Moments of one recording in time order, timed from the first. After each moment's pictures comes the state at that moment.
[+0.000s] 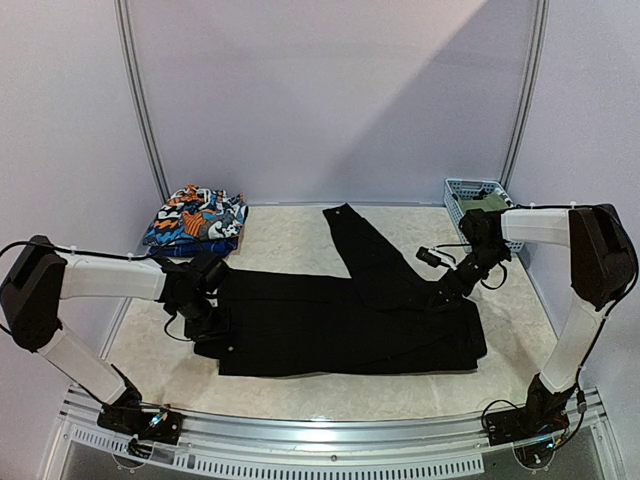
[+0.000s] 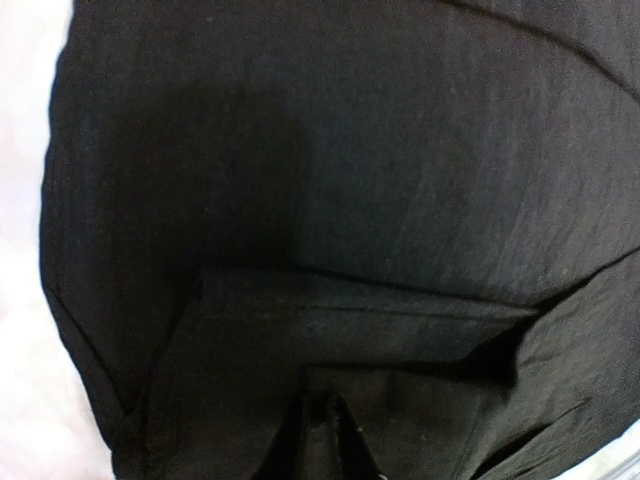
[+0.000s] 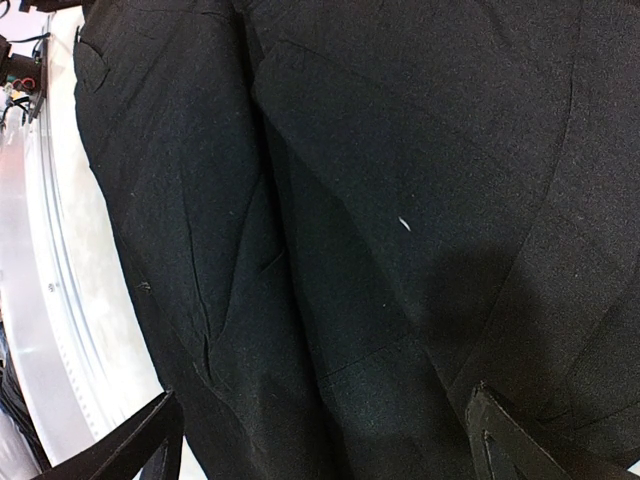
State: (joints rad) left arm -0.58 1.50 0.74 -0.57 0.02 -0.75; right arm 0.23 1.81 1.18 -0.90 -0.63 -0.59
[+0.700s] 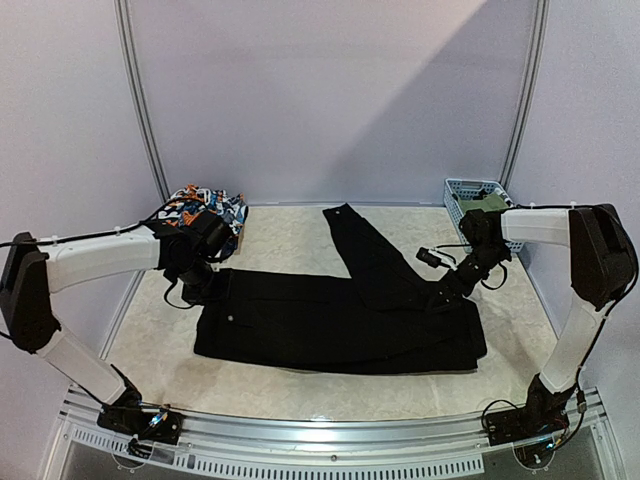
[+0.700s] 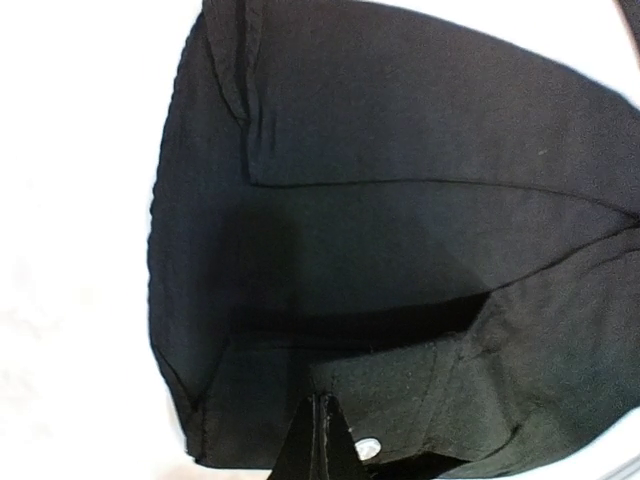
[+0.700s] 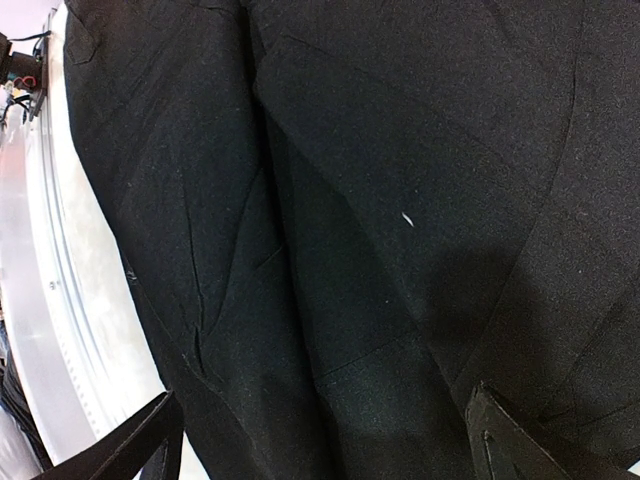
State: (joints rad) left arm -0.58 1.47 1.00 -0.76 -0.12 -0.61; right arm 0.23 1.81 1.18 -0.91 -0.63 -0.59
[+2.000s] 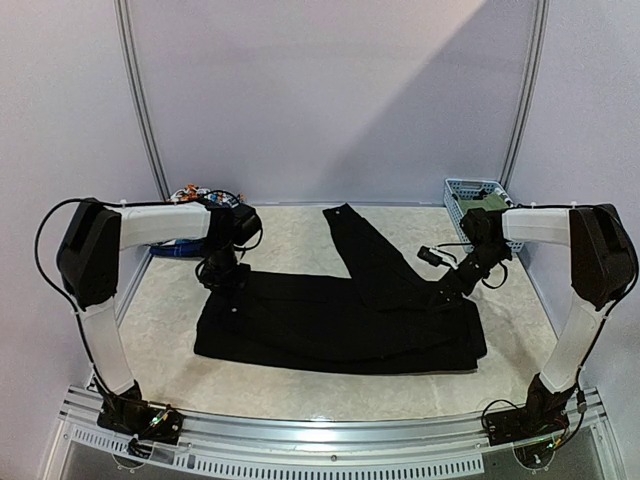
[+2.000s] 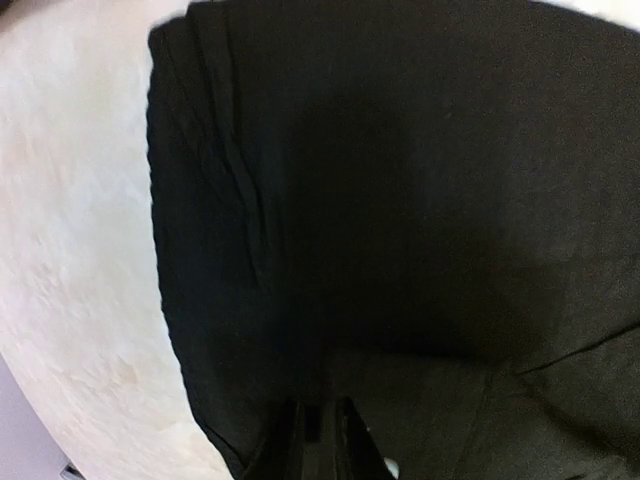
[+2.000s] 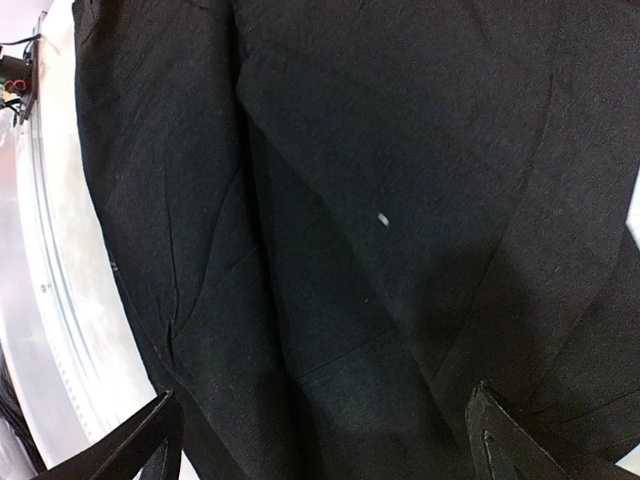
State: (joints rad) left arm -0.54 1.91 1.38 -1.01 -0.18 -0.44; right arm 0.23 1.81 1.19 -0.90 -0.61 -0.59
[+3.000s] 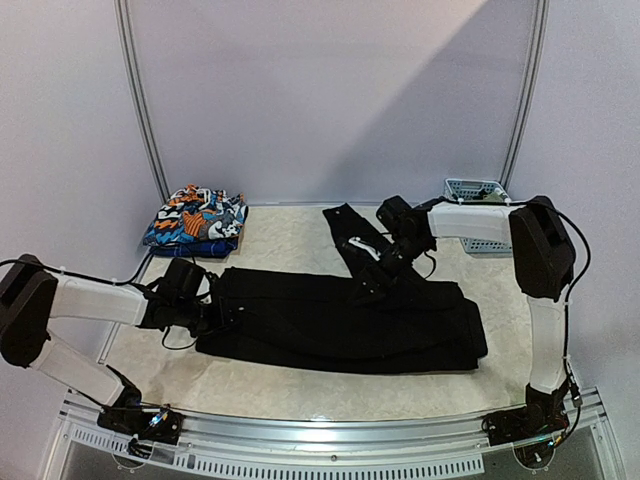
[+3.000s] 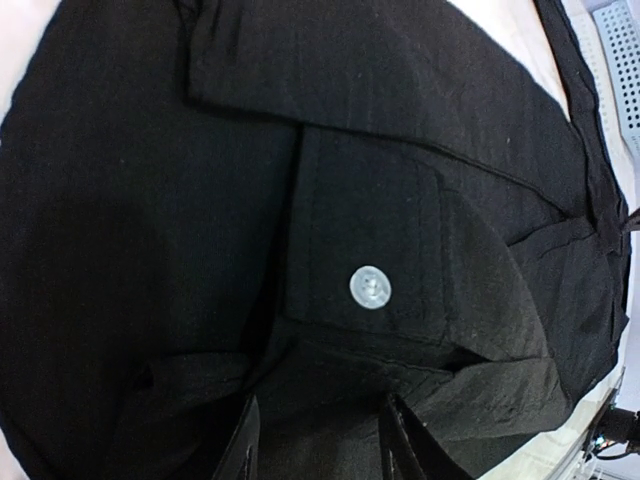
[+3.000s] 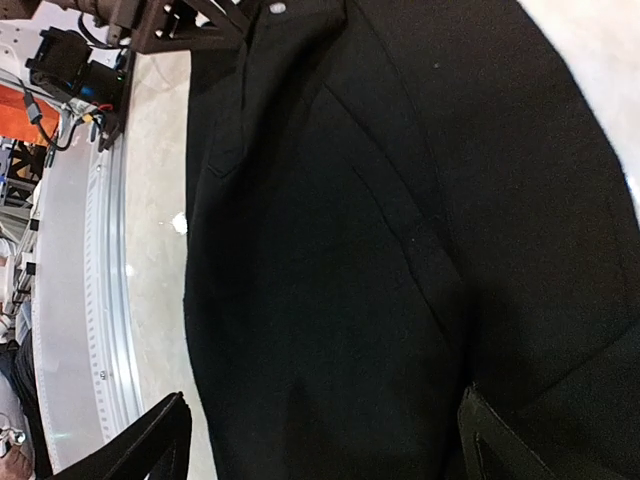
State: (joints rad) left arm -0.48 1.38 0.47 -0.01 0.18 -0.71; right arm 0.59 2.11 1.60 -0.78 -0.78 -0.38
